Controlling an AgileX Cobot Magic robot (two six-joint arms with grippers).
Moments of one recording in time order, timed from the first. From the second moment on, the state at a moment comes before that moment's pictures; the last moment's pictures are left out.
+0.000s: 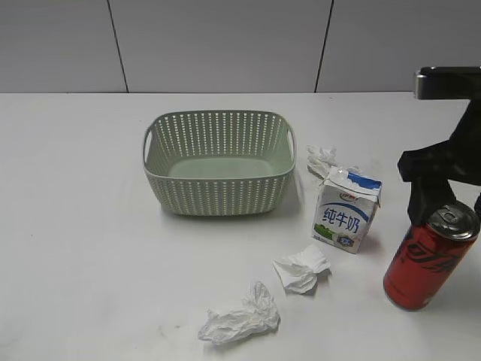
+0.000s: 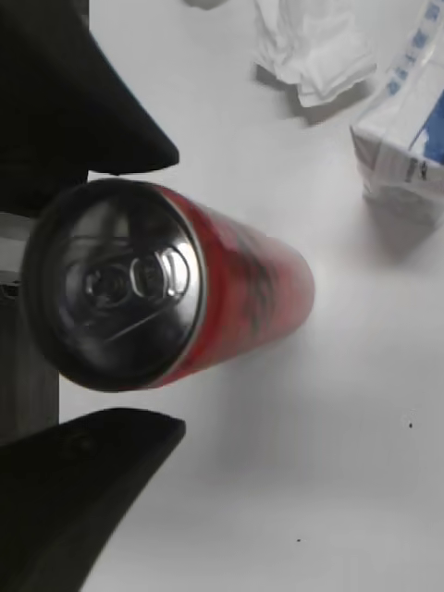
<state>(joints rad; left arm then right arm) -0.02 0.01 -0.51 -0.23 1.03 0.21 0.39 1.50 -1.01 0.02 1.06 0.37</state>
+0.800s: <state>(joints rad) -0.02 0.01 -0.51 -0.23 1.03 0.21 0.39 1.62 -1.02 0.05 1.06 0.37</state>
